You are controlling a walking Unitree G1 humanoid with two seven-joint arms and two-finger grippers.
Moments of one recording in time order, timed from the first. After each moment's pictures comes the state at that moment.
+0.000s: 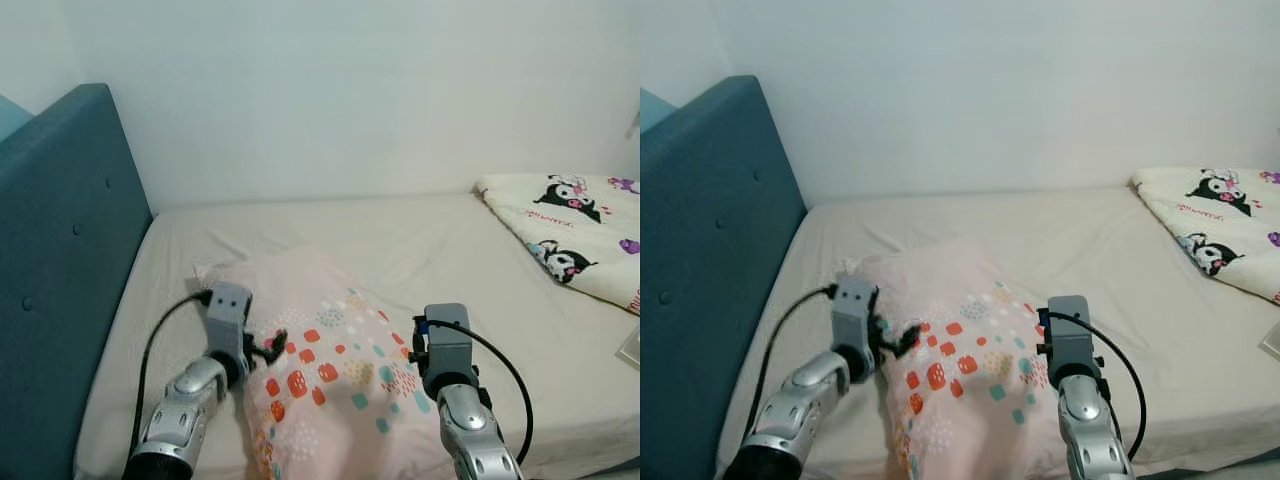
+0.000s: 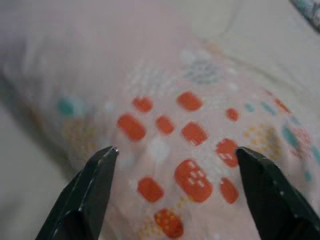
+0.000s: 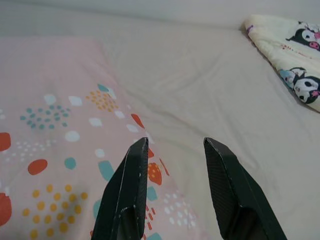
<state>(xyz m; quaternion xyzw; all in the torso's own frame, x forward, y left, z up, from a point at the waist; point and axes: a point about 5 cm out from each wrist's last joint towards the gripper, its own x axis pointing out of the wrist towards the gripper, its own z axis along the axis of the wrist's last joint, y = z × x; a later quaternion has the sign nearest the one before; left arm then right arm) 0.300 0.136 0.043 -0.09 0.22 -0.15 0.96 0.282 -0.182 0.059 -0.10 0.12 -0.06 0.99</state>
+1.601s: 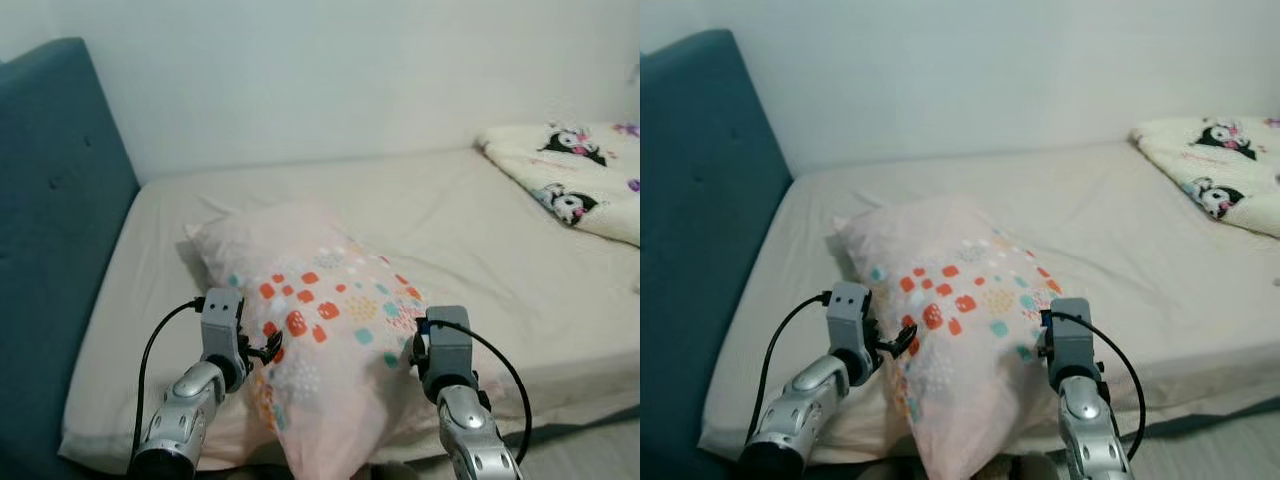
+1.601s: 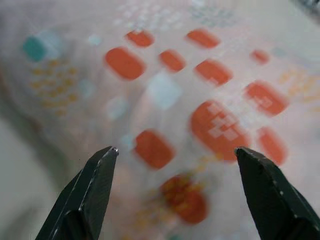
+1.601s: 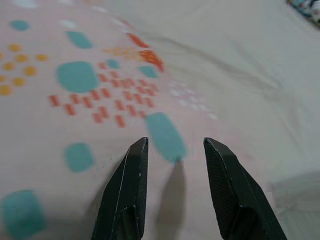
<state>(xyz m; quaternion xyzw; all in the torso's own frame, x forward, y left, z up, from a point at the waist) 0.308 0.135 0.061 -0.14 0.15 -0.14 0.97 0.282 -0.185 0.054 -0.08 0.13 -0.07 0.99</state>
